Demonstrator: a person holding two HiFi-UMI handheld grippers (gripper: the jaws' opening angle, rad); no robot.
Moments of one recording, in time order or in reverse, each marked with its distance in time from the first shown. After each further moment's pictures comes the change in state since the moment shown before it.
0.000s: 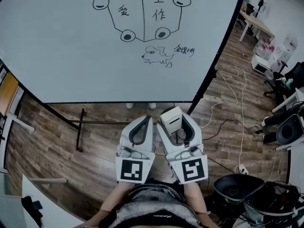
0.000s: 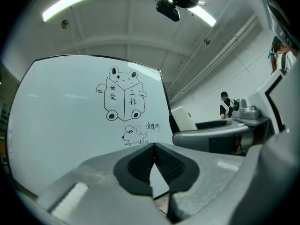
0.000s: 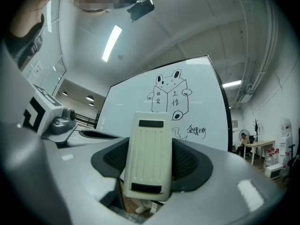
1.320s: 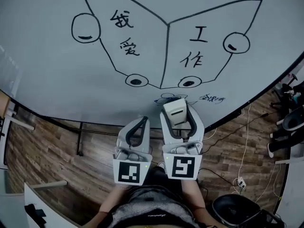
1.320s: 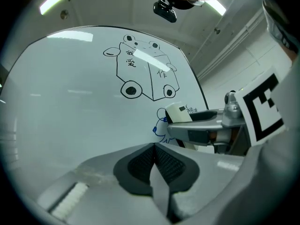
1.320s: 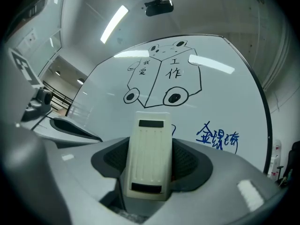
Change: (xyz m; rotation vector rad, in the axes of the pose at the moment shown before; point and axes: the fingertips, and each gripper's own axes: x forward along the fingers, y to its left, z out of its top) left arm 0.146 0.130 -0.032 0.009 0.079 0.052; right arm 0.206 -0.083 -0.026 -0.159 0.056 -0.148
